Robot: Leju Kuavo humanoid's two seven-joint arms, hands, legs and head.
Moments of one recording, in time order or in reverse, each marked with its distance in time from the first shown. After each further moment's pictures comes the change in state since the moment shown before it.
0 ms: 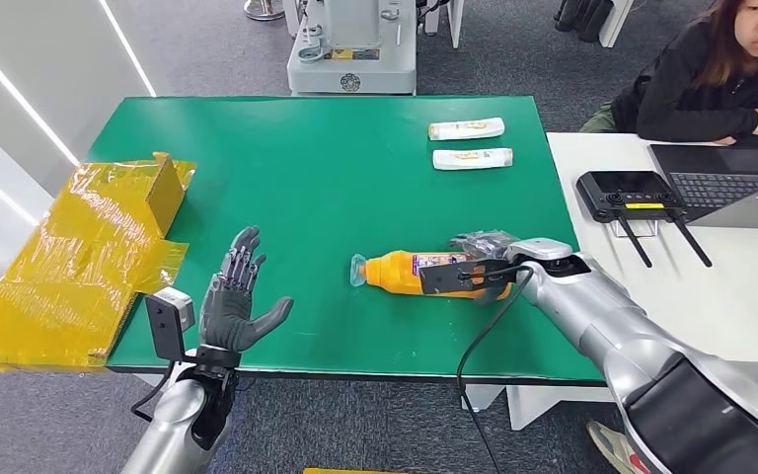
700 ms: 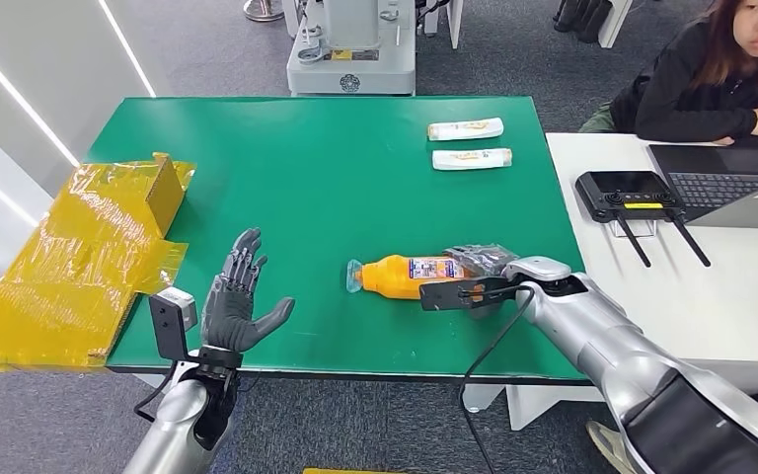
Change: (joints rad) left arm -0.003 -0.005 -0.001 0.016 0.004 0.007 -0.001; right arm 0.057 -0.004 0.008 0.000 -0.003 -0.063 -0.040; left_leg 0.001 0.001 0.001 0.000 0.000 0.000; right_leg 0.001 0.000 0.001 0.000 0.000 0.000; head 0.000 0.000
